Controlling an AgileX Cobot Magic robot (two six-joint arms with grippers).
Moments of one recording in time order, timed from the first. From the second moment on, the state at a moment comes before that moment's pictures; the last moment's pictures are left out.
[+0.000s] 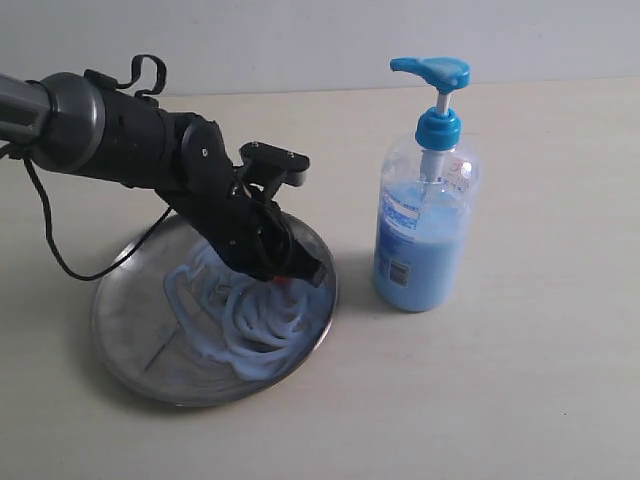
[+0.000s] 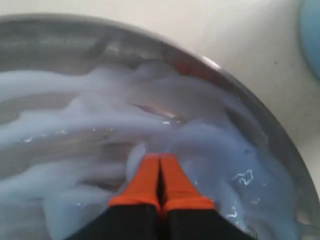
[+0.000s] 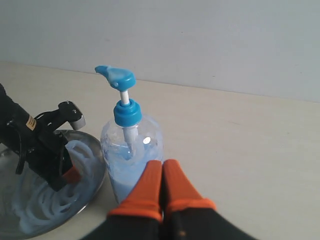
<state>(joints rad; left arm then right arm) -0.64 2.08 -1.19 -0.34 0.48 0.29 0.21 0.37 -0.51 0.33 0.59 -0.28</state>
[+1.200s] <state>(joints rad) -0.64 2.13 -1.29 -0.56 0.56 0.42 0.21 0.37 -0.51 0.33 0.59 -0.28</state>
